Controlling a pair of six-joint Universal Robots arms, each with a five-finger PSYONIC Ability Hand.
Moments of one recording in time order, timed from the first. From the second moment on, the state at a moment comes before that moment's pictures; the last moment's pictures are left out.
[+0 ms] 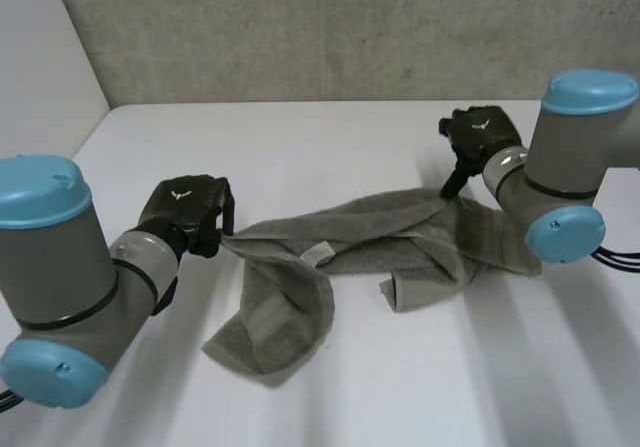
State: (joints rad) left arm 4.28 -1.90 -1.65 3.30 -1.56 3.20; right arm 1.91 -0.77 0.89 0.07 1.53 2.74; left_hand 1.19 1.22 1.22 1.22 1.04; right_hand 0.25 0.26 0.26 0.26 0.10
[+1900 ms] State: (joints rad) left arm 4.38 -1.71 -1.39 2.98 -1.44 3.46; right arm 1.75 -1.34 1.12 0.52 1.31 2.41; left_hand 1.19 1.22 1.22 1.22 1.04; right_hand 1.07 1.17 1.18 1.20 0.94
